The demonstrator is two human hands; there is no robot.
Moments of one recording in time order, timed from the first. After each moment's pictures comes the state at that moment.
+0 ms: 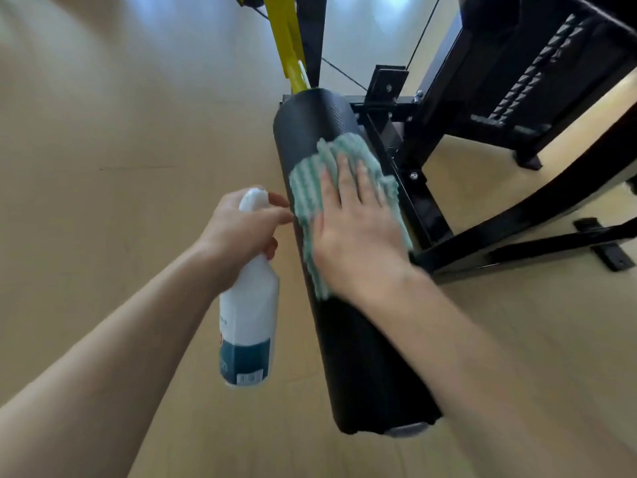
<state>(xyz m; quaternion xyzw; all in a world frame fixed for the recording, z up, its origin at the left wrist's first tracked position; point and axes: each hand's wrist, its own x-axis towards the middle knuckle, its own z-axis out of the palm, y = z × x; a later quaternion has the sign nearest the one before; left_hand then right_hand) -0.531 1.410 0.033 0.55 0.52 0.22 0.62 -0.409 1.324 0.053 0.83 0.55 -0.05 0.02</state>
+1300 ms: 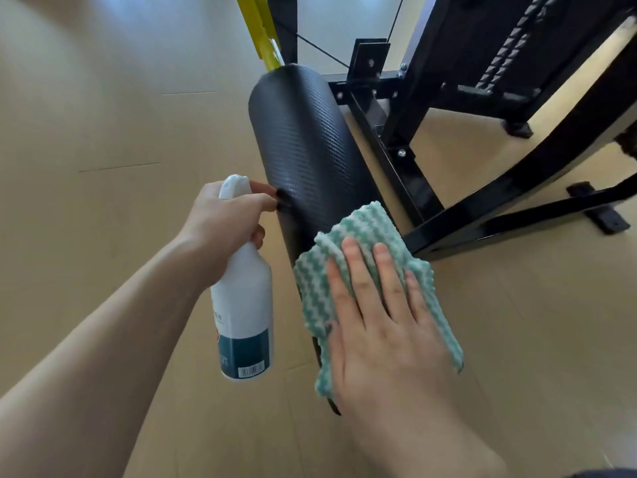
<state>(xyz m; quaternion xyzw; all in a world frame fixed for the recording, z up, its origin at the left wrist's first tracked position) -0.524 1.405 0.036 0.56 0.53 0.19 0.60 -0.454 1.194 0.029 0.83 0.55 0.02 -0.03</state>
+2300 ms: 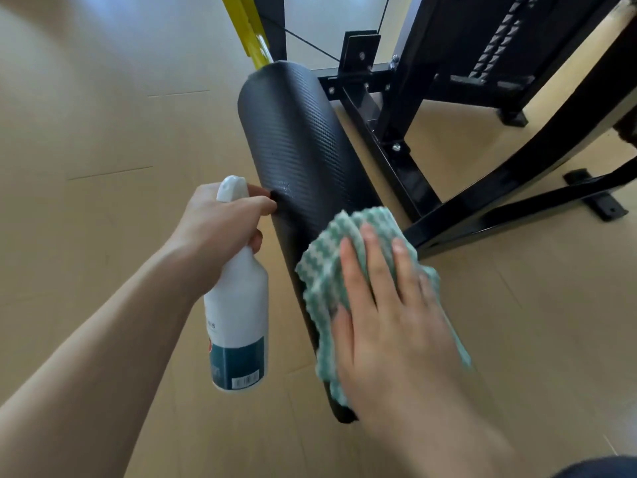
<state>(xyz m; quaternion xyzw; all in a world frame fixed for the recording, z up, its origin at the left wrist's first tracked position) -0.520 1.405 0.039 0.60 0.53 0.17 0.58 -0.450 1.197 0.045 0.85 0.52 -0.01 -0.05</state>
